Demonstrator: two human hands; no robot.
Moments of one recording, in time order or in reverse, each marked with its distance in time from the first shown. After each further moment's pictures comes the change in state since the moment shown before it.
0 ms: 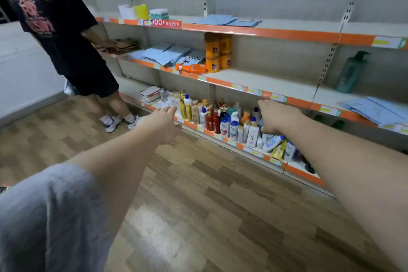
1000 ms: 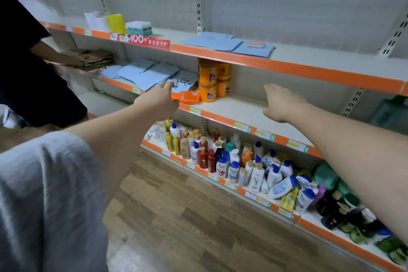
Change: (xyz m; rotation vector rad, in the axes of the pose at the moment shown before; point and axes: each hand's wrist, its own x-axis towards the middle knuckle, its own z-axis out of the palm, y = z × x) left_hand 0.403 -0.069 -0.087 -0.153 0.174 0.030; right_hand 0.369 -0.001 -0.085 0.045 0.113 0.156
